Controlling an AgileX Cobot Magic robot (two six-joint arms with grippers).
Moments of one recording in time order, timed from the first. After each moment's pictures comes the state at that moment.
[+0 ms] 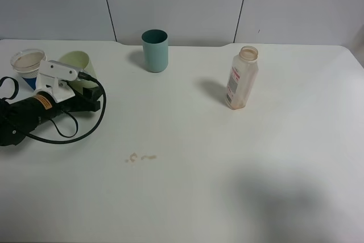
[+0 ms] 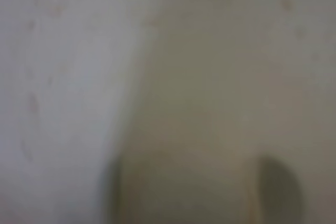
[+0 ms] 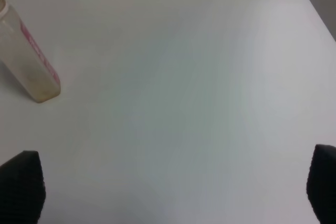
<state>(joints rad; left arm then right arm) -0.01 2.16 -0.53 0.33 -1.20 -0.03 0.10 0.00 -0.50 -0.14 1.07 0.25</state>
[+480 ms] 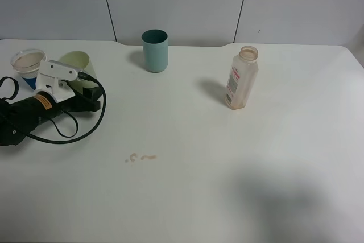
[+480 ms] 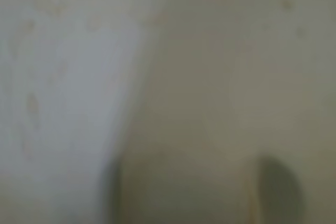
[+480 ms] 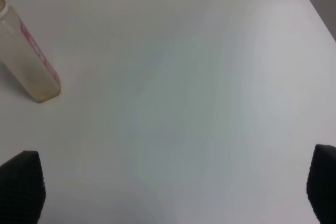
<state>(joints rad) -0.01 2.16 -0.53 0.33 -1.20 -0.03 0.10 0.00 -0.50 -0.14 1.07 0.25</state>
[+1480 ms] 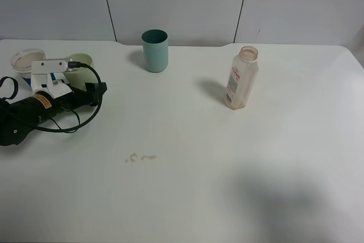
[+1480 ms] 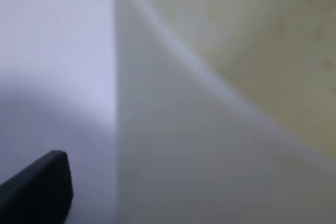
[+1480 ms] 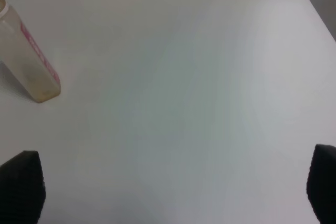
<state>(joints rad) -0.03 2.16 -0.53 0.29 -1.20 -0.27 0.10 0.00 -0.50 -0.14 1.07 0.25</state>
